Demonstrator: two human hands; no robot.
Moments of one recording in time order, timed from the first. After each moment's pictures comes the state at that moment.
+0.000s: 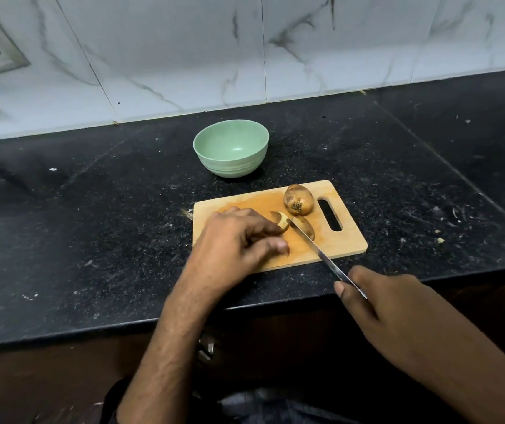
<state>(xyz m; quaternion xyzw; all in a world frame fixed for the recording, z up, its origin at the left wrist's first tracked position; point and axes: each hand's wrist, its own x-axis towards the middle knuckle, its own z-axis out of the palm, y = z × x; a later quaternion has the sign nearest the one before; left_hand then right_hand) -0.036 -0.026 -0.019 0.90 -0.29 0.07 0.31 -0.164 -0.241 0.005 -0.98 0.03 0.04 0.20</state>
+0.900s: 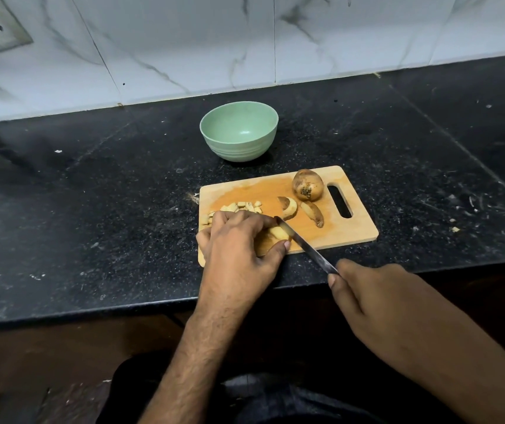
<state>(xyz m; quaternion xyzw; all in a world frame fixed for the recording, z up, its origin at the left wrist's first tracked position) -0.078 -0.039 -0.038 0.95 -0.11 0.14 0.27 -0.165 -0.218 0.008 -0.98 -0.02 0.05 0.17</state>
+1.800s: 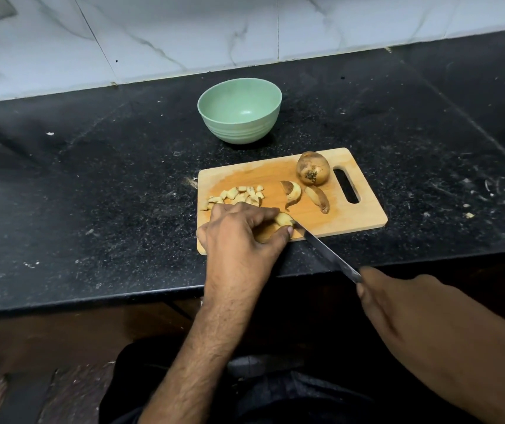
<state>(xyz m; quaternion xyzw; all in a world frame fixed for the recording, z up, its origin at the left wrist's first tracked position) -0.082 -0.046 -0.040 0.91 -0.04 0.15 0.38 -0.179 -0.230 0.009 -0.98 0.00 0.16 0.09</state>
